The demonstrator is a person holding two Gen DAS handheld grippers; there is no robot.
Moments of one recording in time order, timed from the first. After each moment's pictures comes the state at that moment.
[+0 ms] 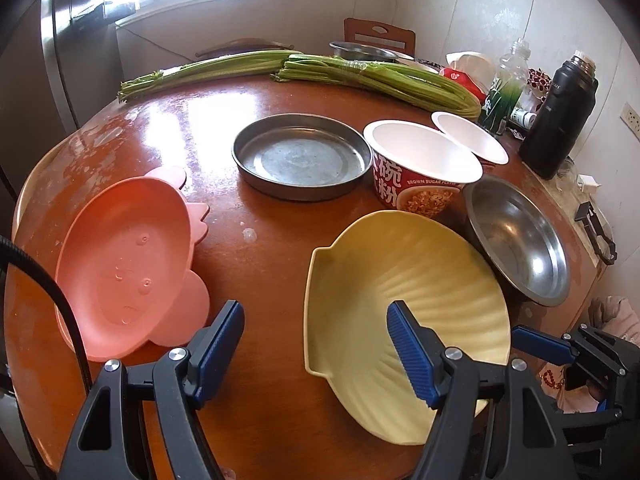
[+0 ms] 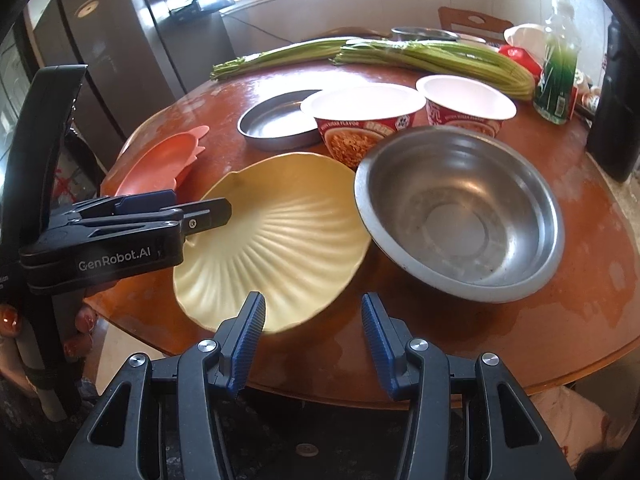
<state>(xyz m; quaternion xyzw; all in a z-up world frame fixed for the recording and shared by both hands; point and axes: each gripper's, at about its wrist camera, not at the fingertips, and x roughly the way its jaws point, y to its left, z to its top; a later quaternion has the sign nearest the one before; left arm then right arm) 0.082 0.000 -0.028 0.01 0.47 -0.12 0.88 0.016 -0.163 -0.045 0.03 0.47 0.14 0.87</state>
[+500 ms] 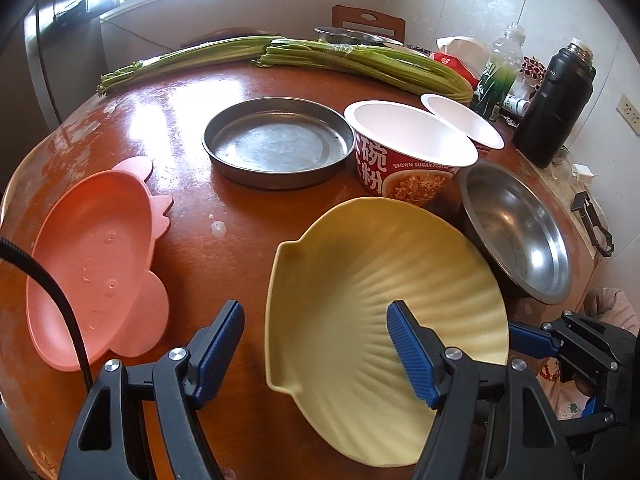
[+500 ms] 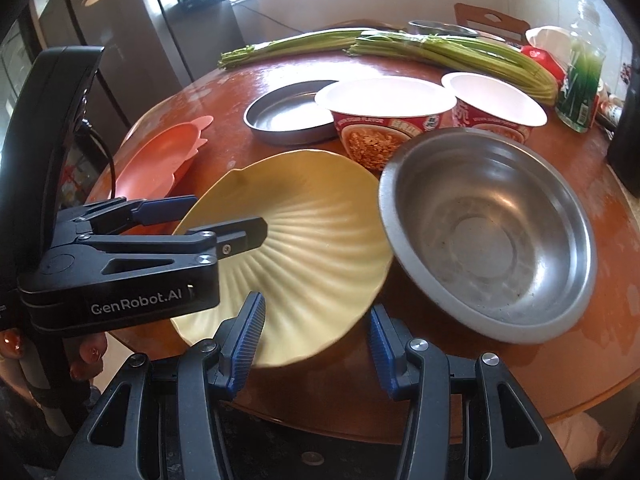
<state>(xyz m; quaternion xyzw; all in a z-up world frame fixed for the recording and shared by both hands) 0.091 -0.010 -0.041 0.01 0.49 -0.14 0.86 0.035 -0.146 -0.051 0.00 0.48 0.16 0.86</state>
